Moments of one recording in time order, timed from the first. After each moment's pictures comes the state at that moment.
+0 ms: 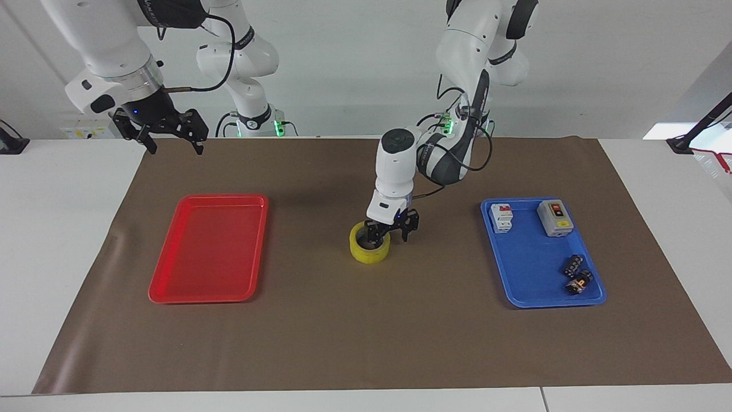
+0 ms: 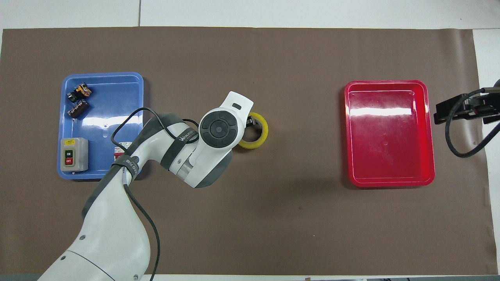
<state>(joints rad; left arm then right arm) -0.65 0.39 0.01 -1.84 0.14 2.40 -0.98 0.06 0.01 -0.05 -1.52 -0.02 1.46 0.04</state>
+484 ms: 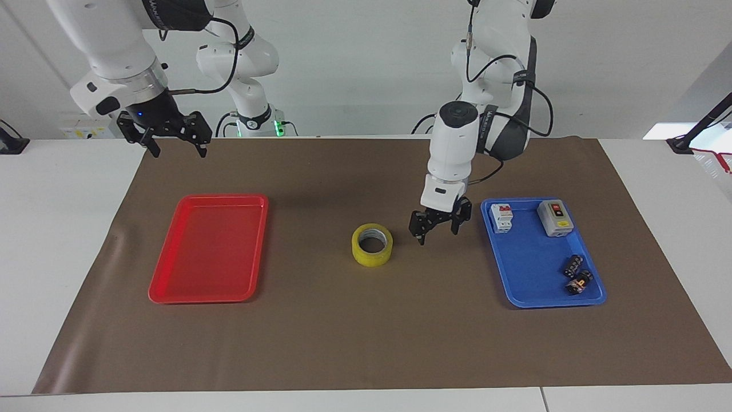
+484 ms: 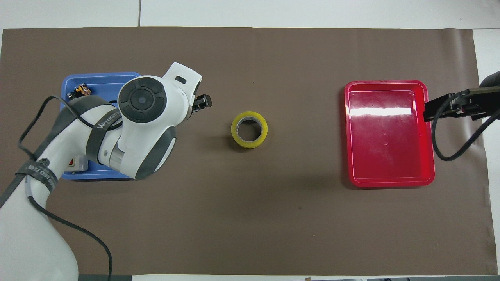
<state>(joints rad) -0.49 0.20 0.02 -1.86 0.14 2.21 -0.75 0.11 0.00 -0.04 -1.56 -0.02 1.53 0.05</state>
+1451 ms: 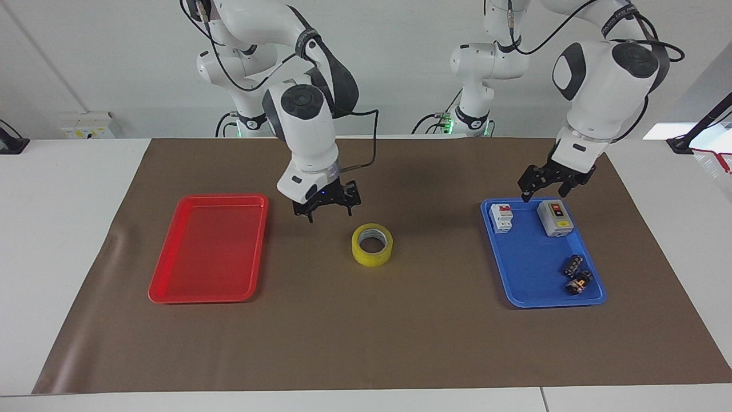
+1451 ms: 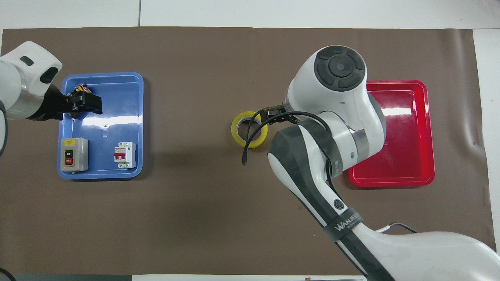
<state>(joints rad) -0.13 0.01 0.03 -1.77 -0.03 1.82 -0.17 0.51 0.33 -0.04 -1.62 0.07 1.98 0.31</state>
